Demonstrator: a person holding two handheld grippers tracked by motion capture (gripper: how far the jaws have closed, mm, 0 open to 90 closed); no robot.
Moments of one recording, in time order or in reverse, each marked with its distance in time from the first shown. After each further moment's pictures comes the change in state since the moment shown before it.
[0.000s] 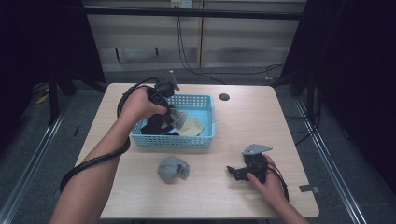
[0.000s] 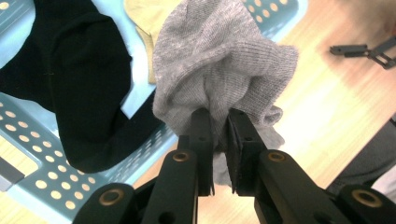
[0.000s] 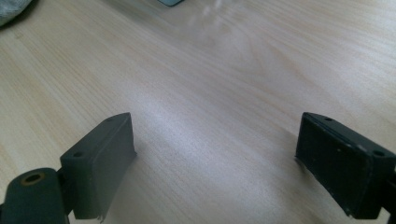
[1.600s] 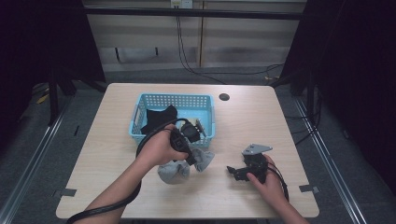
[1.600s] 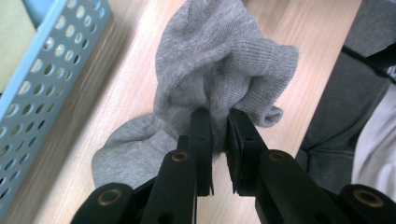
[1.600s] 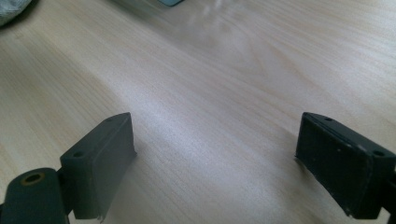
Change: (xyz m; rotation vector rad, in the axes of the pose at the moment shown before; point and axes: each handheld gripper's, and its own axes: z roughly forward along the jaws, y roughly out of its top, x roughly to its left) left arm -0.102 -0.033 0.075 0.004 -0.095 0.307; right arm 0.000 0.000 0.000 0.000 -0.001 0.000
